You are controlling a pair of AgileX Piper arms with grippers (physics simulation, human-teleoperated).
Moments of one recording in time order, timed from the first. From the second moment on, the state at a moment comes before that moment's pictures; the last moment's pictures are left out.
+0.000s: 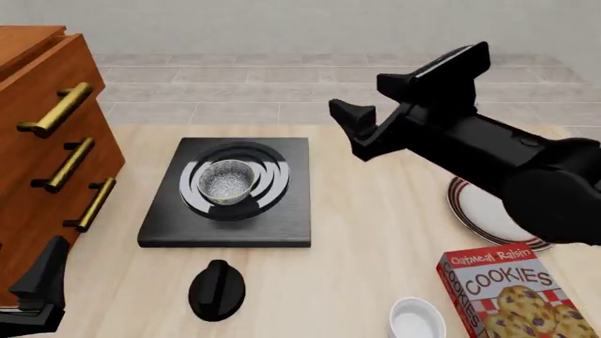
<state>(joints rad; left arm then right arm) 0.00 0.00 0.00 0.00 0.00 0.60 1.21 -0.82 -0.19 -0.14</state>
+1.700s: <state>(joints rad) 0.00 0.00 0.00 0.00 0.00 0.70 1.82 -1.34 0.00 -0.04</state>
